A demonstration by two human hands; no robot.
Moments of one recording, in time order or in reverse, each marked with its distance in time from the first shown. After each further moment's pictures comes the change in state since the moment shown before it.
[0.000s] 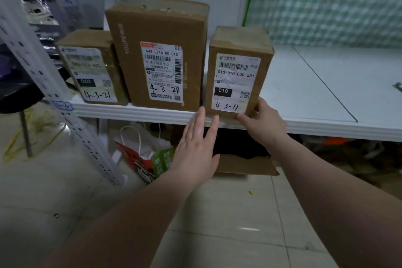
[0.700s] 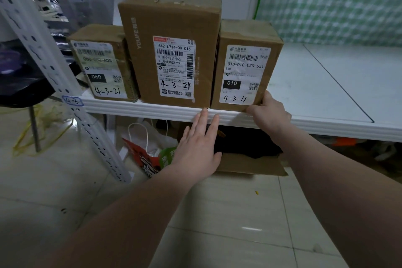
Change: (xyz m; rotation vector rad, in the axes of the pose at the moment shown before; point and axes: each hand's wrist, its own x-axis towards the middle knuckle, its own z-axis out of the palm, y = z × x) left_hand 0.001 -0.023 0.004 -0.104 -0.055 -0.032; right_hand 0.017 -0.019 0.006 -0.003 -0.078 0.066
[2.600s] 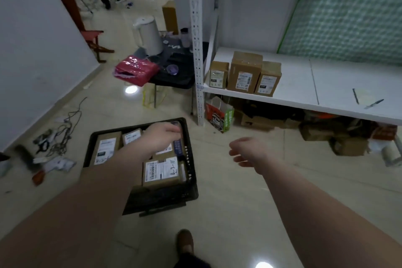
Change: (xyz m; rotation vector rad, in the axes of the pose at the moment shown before) left_hand -0.499 0.067 -0.541 -0.592 -0.194 -0.742; right_hand -0.582 -0.283 -0.219 0.338 -0.586 0.324
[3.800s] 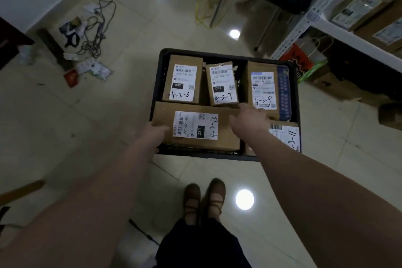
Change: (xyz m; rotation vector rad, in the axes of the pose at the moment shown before) left_hand 0.073 -0.399 -0.100 -0.691 0.117 -0.789; right_hand 0.131 -0.033 0.403 -1.046 0.015 -0.112
